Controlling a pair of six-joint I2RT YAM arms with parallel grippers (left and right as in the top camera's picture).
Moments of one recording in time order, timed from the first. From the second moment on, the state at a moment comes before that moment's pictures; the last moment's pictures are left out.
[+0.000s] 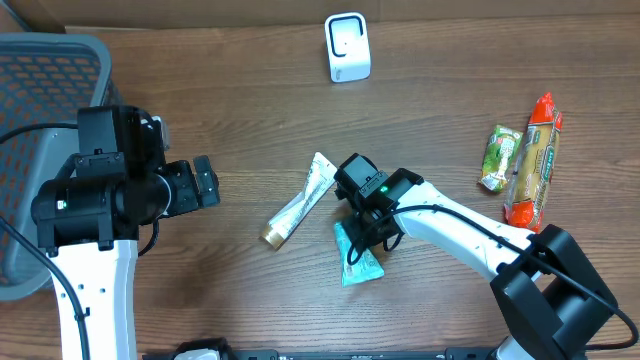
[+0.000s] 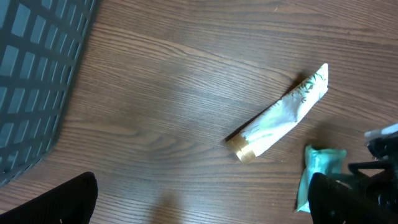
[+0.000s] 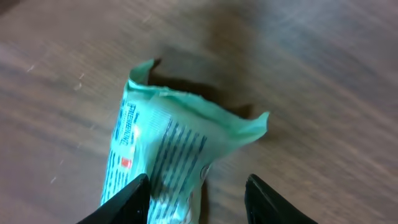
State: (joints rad) left arm 0.10 1.24 1.49 -1.39 0.04 -0.19; right arm 0.73 1.79 1.14 -0.79 -0.09 0.24
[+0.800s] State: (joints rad) left arm 0.10 1.24 1.49 -1.39 0.04 -0.19; right arm 0.50 1.88 1.19 -0.92 -0.10 0.58
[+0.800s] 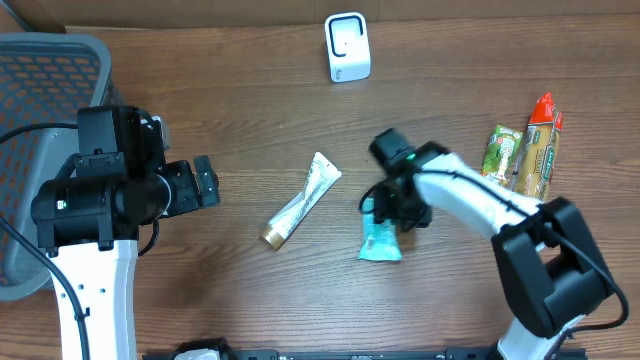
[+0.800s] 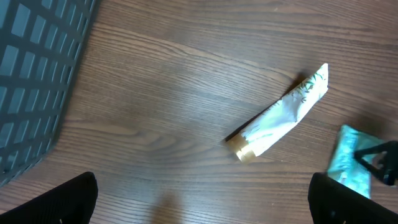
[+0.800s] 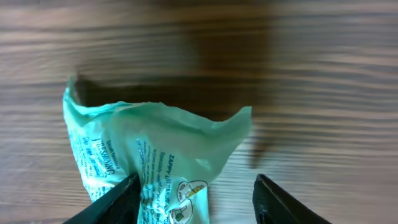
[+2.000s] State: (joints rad) left arm 0.10 1.24 1.49 -1.39 0.04 -0.19; right arm 0.64 1.79 1.16 -1.00 -0.09 0.35
